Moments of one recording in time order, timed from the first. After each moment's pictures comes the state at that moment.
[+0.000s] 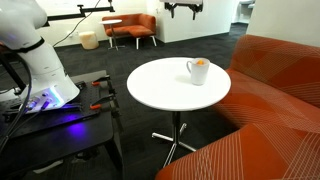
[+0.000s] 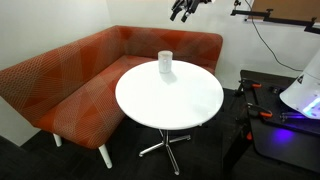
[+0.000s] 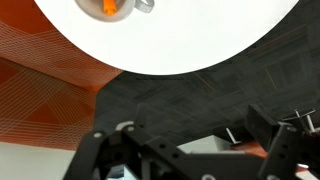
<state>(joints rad) -0.15 0.06 -0.18 -2.10 0.80 2.18 -1.65</state>
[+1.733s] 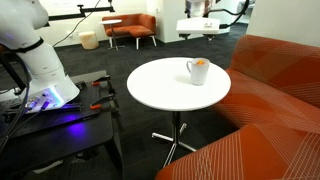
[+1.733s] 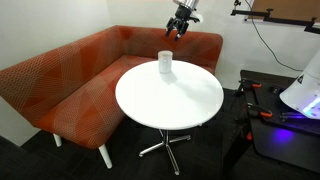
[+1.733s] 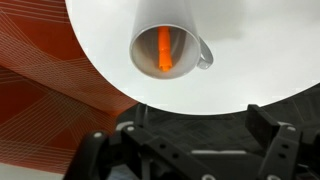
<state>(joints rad) -0.22 0.32 -0.13 -2.00 0.83 2.38 -1.79</state>
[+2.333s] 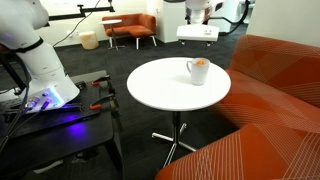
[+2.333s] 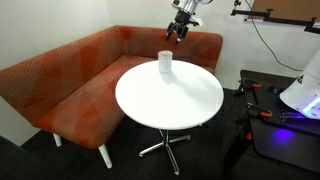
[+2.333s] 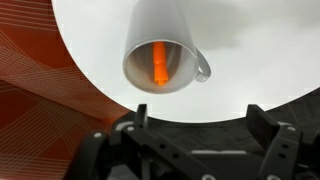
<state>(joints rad) -0.23 0.36 -0.11 -1.99 0.82 2.37 -1.79</state>
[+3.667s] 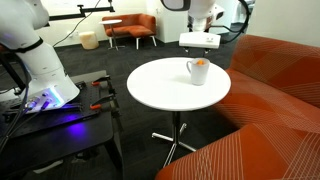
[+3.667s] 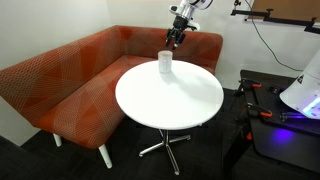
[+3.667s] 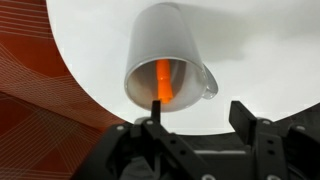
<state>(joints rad) -0.24 0.43 -0.09 -1.95 0.80 2.39 -1.79</state>
